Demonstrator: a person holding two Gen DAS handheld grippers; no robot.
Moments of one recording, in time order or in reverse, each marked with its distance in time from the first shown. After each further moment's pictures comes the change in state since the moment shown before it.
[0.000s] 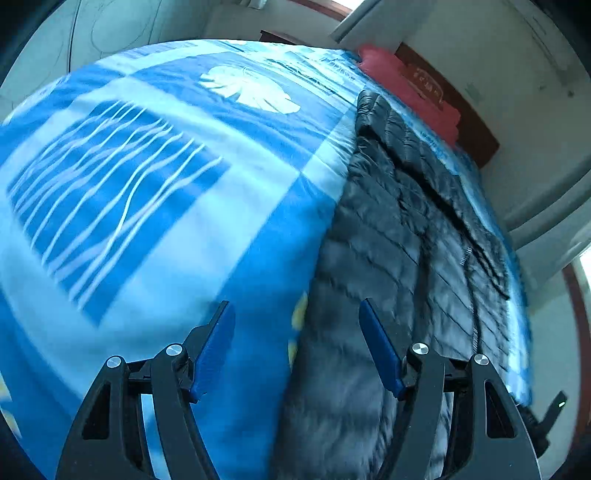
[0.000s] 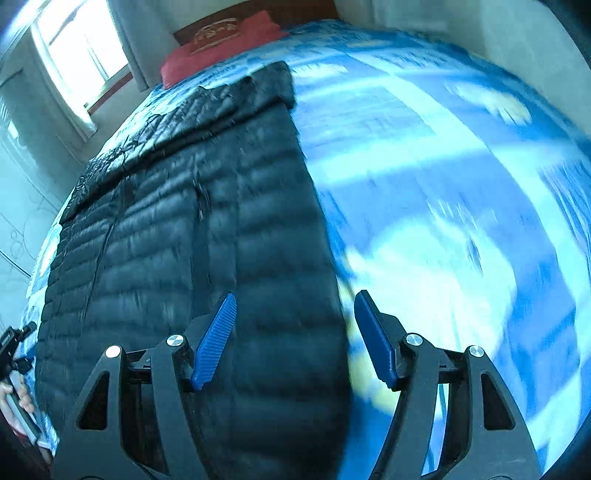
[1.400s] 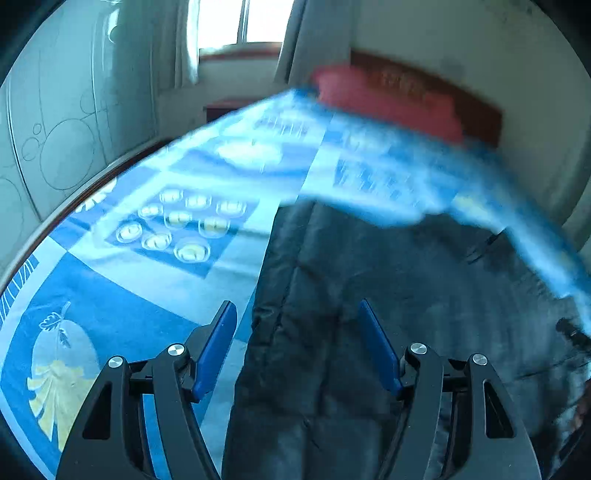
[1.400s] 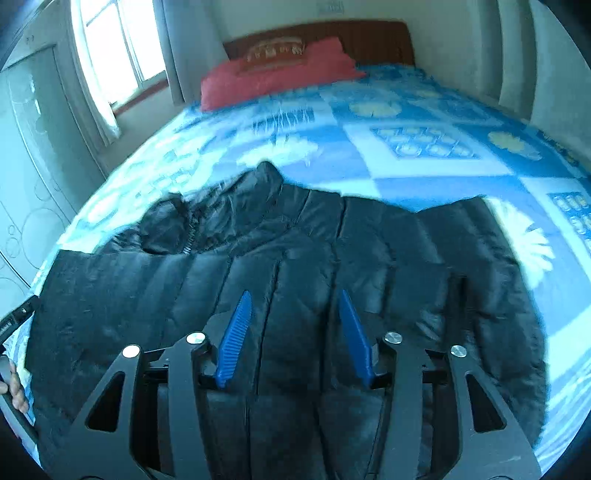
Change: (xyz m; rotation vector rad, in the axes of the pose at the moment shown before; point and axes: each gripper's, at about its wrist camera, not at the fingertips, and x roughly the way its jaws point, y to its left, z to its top) left arm 0.215 -0.157 0.242 0.369 -0.148 0.258; right arm 0.233 0.195 0.283 -0.219 -0.087 0.001
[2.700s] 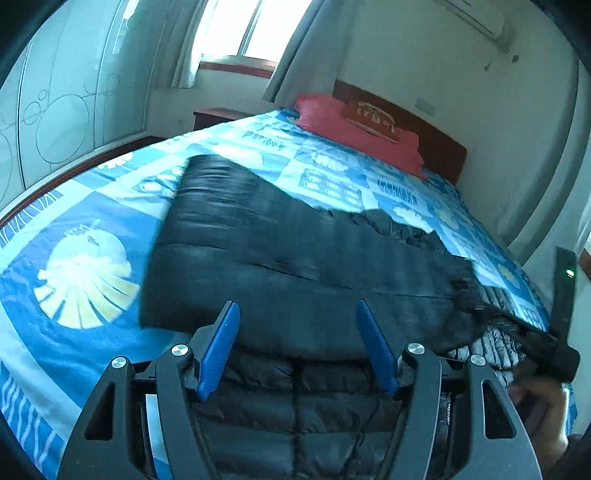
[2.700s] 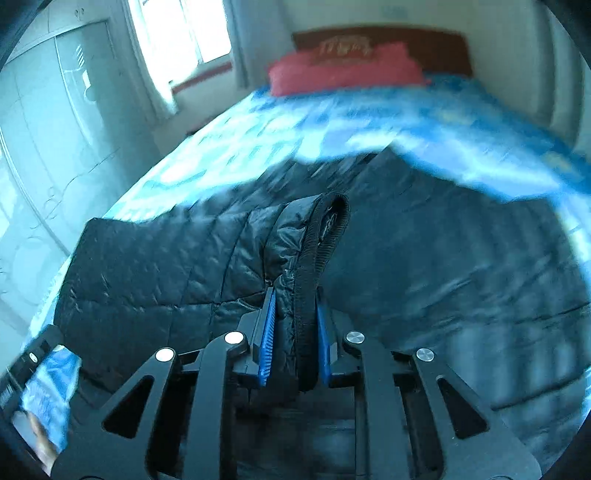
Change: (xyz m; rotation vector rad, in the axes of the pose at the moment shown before) left arm -0.128 0.019 -0.086 -0.129 -0.162 -0.222; right arm -0.063 0.091 -0.035 -0.119 -0.116 0.123
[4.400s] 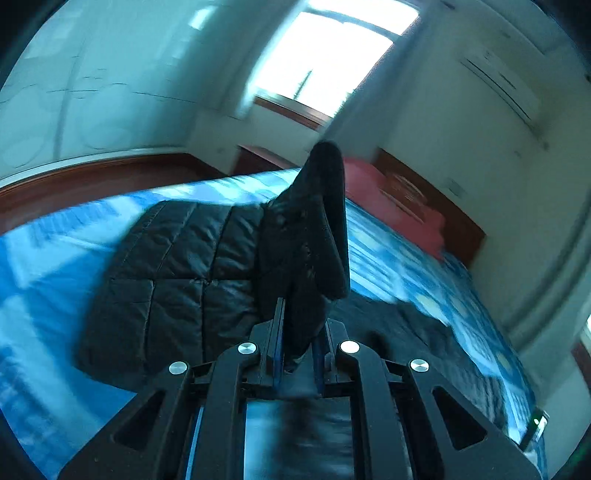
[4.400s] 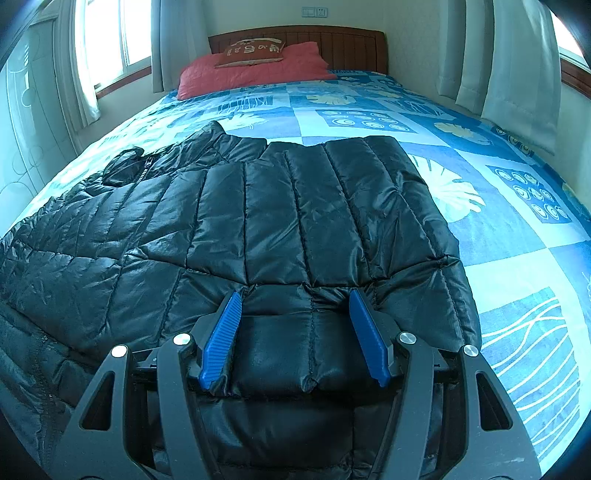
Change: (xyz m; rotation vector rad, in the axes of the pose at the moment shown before) left arm -0.027 0.068 0.034 -0.207 -0.187 0.001; right arm -0.006 -0.141 -0.057 0.044 0.041 -0.245
